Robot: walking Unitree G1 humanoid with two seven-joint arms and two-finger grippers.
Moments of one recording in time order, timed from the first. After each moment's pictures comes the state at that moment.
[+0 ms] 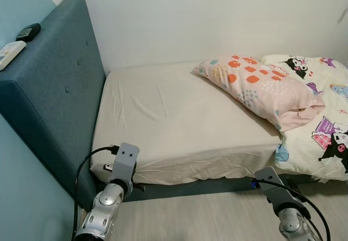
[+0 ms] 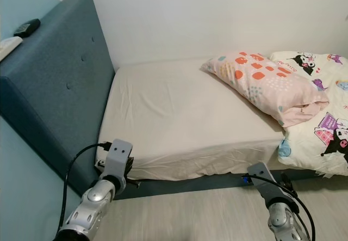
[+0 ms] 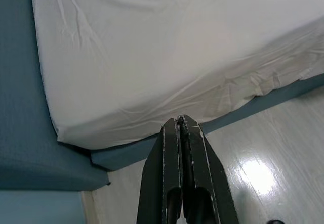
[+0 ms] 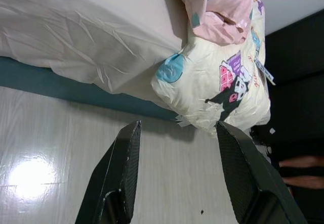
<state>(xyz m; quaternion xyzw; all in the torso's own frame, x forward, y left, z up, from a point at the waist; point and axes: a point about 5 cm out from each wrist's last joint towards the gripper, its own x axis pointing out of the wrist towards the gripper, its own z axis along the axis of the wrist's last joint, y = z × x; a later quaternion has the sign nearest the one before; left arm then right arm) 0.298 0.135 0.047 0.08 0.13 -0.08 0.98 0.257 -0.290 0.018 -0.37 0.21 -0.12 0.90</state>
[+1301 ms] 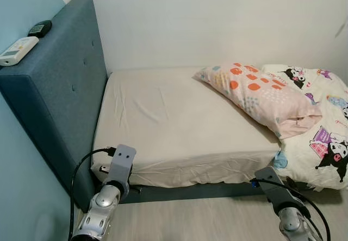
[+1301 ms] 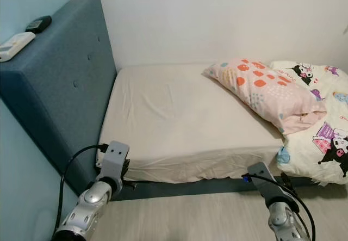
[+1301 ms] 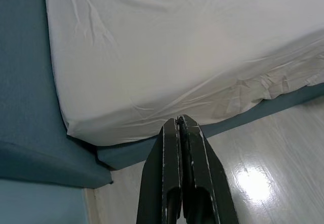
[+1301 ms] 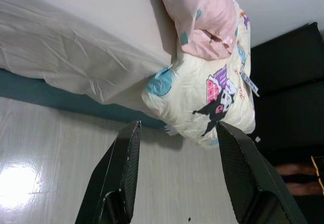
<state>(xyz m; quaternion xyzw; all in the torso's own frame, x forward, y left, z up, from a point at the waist) 0.296 0.143 0.046 0.09 0.13 -0.07 0.98 0.261 -0.290 0.020 -0.37 0.20 -0.12 0.90</state>
